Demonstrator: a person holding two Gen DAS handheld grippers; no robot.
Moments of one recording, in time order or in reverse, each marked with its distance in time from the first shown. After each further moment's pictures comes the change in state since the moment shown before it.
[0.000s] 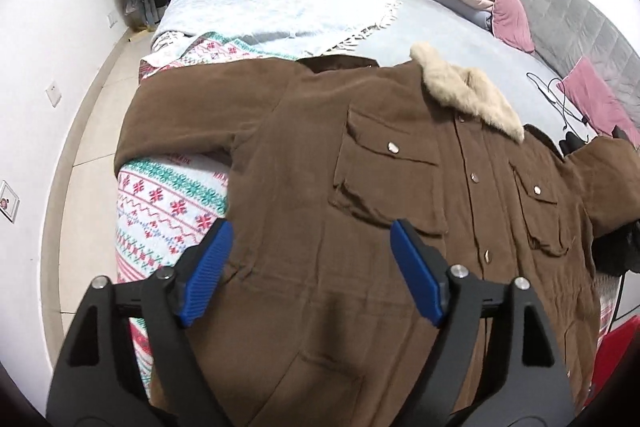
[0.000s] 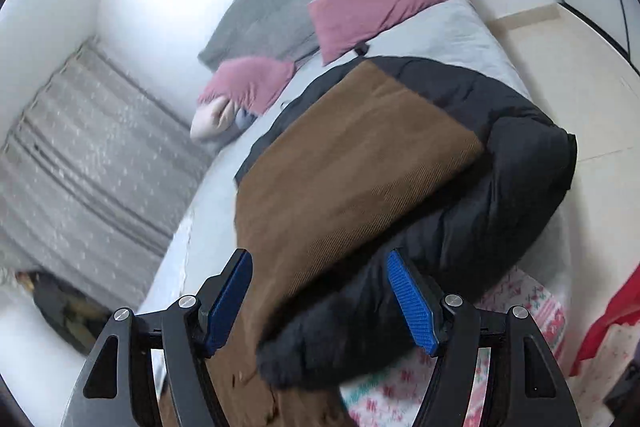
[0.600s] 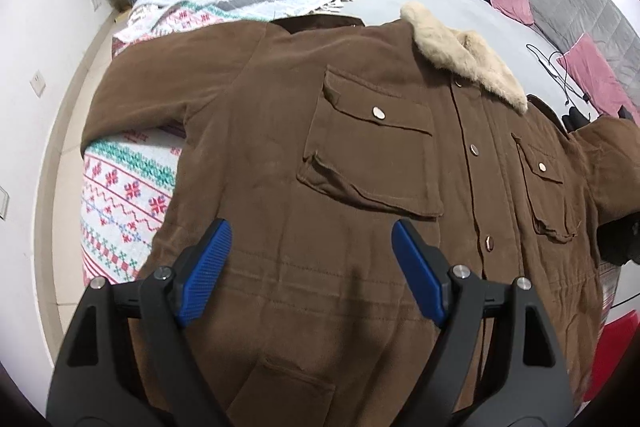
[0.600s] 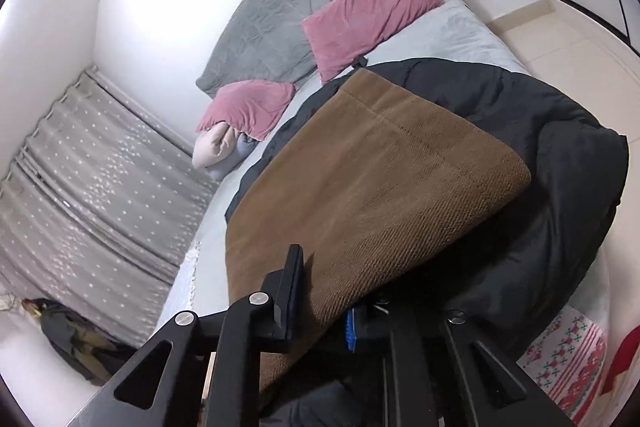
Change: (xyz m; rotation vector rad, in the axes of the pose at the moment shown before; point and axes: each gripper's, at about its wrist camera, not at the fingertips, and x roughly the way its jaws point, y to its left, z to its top) left arm 0.035 -0.019 -0.005 0.013 0.127 -0.017; right arm 0.057 0.013 -0.009 0.045 -0.081 0.042
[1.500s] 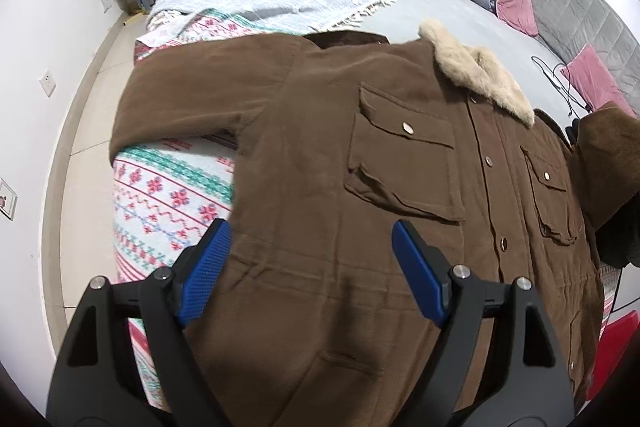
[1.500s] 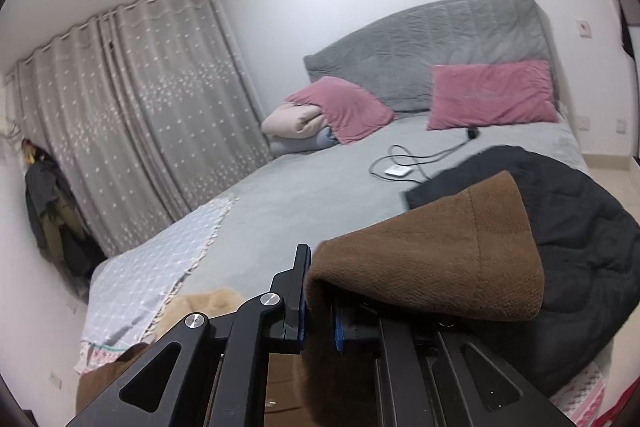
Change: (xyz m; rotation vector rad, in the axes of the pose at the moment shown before) left arm -0.021 0.037 0.004 -0.006 -0.045 0.018; right arm -0.004 0.209 -0.115 -0.553 -0.079 0.078
